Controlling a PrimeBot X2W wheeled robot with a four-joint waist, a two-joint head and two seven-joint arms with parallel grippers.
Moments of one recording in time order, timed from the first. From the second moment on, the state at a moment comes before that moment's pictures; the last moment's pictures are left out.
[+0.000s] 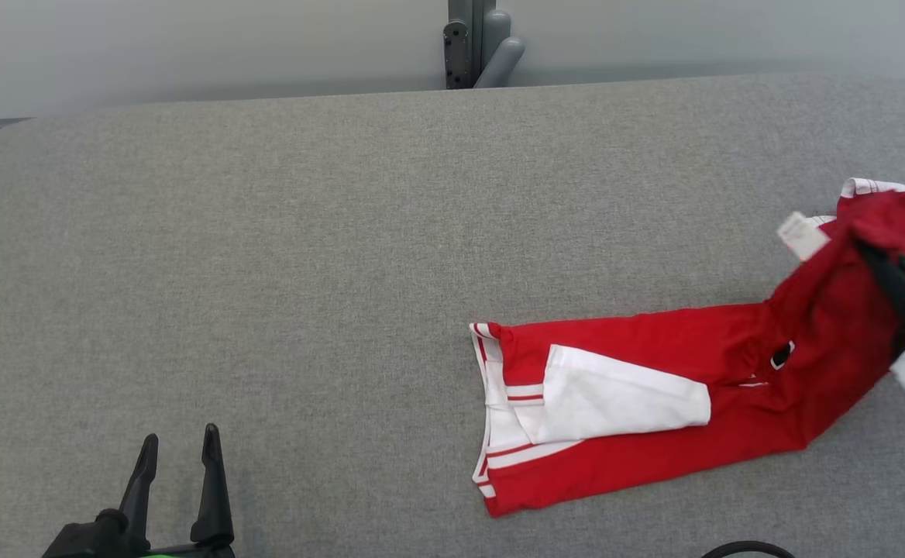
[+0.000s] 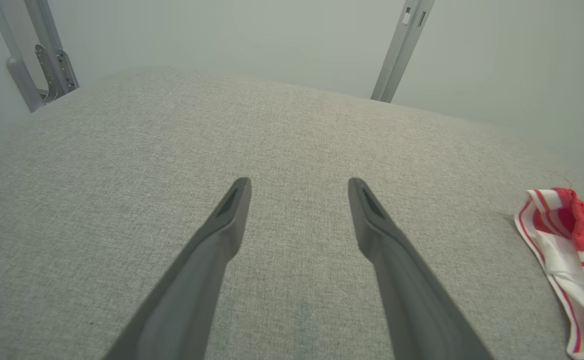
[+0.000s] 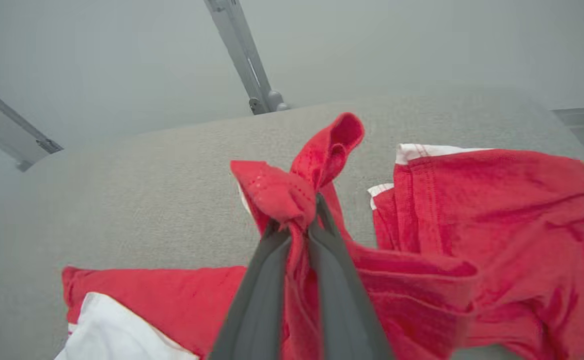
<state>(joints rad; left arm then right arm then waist) 0.12 0.05 0.04 0.14 -0.28 -0.13 -0.26 -0.26 -0.74 0.18 0.22 0.99 0.13 0.14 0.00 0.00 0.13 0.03</state>
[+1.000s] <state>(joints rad) 0.09 0.05 0.05 0.17 -0.27 -0.13 -0.26 -0.36 -0.25 0.59 0.15 0.55 0.13 0.25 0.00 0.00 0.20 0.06</state>
